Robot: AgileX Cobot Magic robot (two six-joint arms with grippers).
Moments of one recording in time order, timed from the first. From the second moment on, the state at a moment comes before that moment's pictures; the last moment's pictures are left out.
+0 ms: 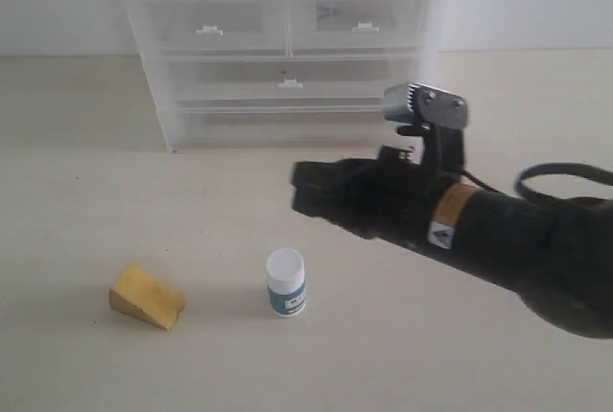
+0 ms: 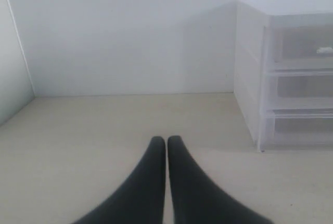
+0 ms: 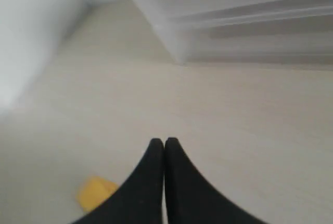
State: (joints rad) left arm 0.13 0.00 0.00 -0.05 0.13 0.06; right arm 0.66 1.71 -0.50 -0.28 -0.88 0.73
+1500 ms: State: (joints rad) left arm 0.13 0.00 0.00 -0.05 0.13 0.06; right arm 0.66 2.28 -1.30 -0.16 -1.06 1.47
